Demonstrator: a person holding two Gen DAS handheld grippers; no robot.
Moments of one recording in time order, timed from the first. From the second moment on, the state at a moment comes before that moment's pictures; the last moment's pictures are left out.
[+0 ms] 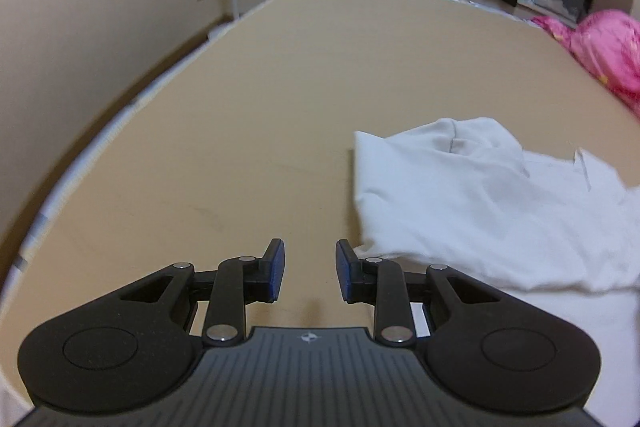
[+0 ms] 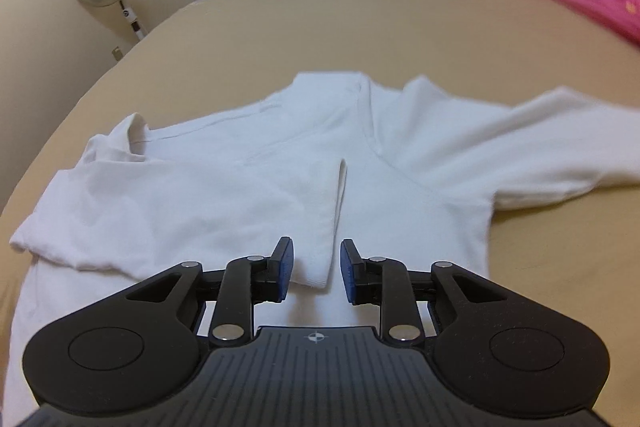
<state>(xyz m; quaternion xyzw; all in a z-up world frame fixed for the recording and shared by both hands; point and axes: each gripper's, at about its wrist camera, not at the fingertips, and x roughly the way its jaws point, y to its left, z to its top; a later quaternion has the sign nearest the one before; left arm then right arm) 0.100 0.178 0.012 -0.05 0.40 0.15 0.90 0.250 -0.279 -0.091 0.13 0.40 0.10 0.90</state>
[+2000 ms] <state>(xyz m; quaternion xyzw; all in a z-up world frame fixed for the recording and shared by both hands) 0.156 0.090 -0.067 0.06 0.47 0.05 0.88 0.228 -0.657 -0.161 0.45 0.23 -0.24 0.83</state>
